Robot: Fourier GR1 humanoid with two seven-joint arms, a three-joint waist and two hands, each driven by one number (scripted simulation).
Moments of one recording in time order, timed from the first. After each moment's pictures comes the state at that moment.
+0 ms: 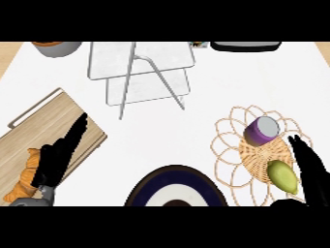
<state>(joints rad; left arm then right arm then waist) -0.02 0.27 -0.13 -1.41 0.02 0.00 0.05 0.25 -0.23 0.02 -1.67 0.91 -0.14 0.11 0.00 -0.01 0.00</state>
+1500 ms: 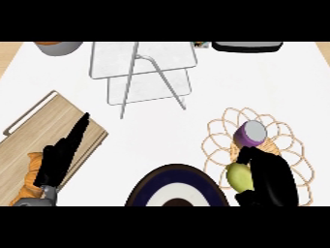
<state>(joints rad) -0.01 0.22 -0.09 -1.41 -0.04 -0.04 0.04 0.14 -0.07 0.29 -1.81 1.26 0.13 0.45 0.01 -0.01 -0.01</state>
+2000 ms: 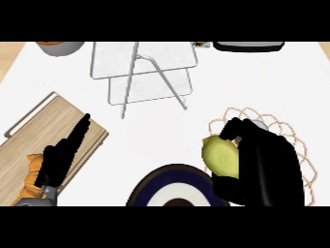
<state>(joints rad) -0.01 0.22 -0.09 -1.41 -0.04 -0.05 0.04 -0.21 -0.01 0.48 -2.10 1.27 0.33 0.93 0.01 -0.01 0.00</state>
